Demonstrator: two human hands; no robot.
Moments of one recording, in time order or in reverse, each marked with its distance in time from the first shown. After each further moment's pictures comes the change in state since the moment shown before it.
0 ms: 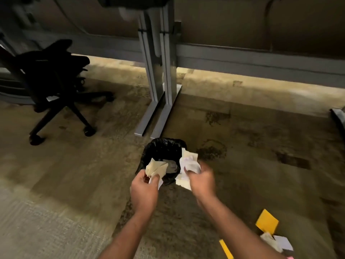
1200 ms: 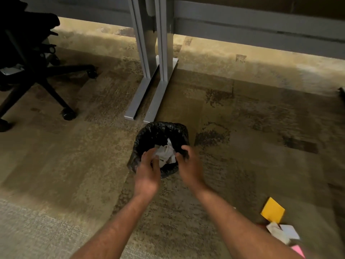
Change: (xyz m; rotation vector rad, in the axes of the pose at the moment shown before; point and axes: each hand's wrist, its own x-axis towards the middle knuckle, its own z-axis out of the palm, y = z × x) left_hand 0.091 -0.059 0.051 0.249 -0.347 0.242; right_hand 0.084 0.076 0.087 -0.177 -0.135 -0.051
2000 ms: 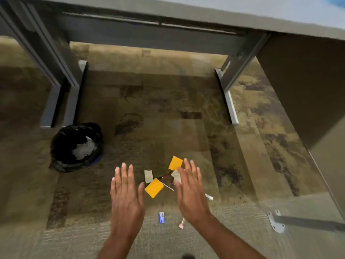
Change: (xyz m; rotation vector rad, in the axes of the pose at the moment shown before) left_hand -0.294 0.202 0.065 0.404 -0.153 0.388; right_hand -0.286 0.043 -0.339 -0.758 0.254 -0.155
